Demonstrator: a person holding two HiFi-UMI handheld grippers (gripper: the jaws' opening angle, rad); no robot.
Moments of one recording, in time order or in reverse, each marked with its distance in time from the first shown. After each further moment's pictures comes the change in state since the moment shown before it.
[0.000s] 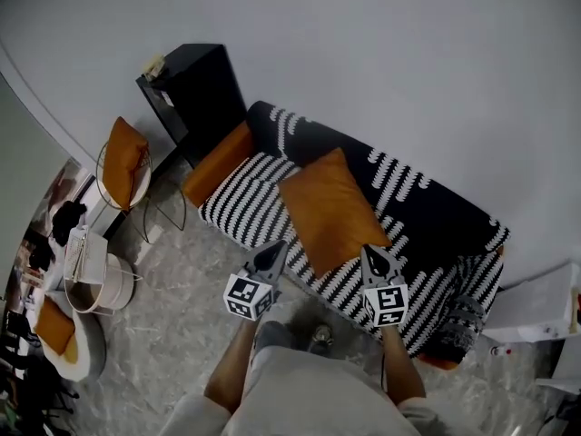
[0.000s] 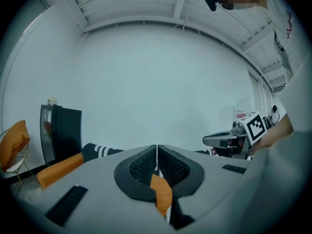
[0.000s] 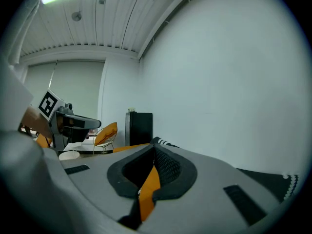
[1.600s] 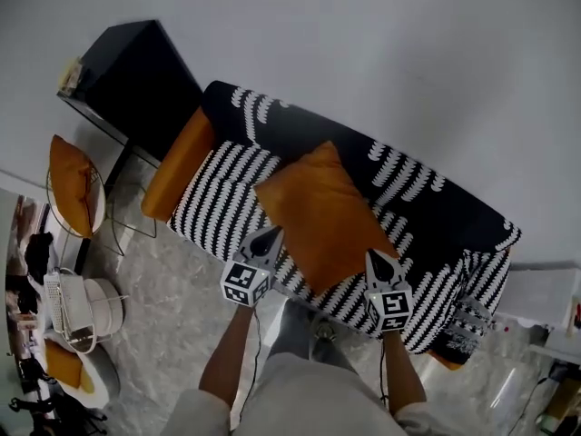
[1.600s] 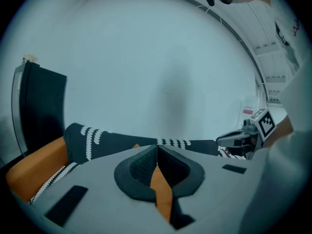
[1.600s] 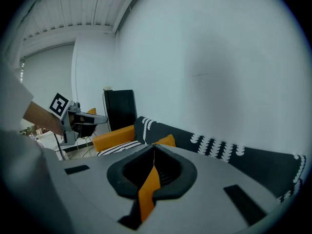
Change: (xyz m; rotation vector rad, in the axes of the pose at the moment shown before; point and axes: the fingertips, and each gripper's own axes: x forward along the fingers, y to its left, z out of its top) left arm 0.219 0.172 -0.078 -0.095 0.198 -0.151; right arm 0.184 -0.079 -0.087 0.142 0.270 -0.140
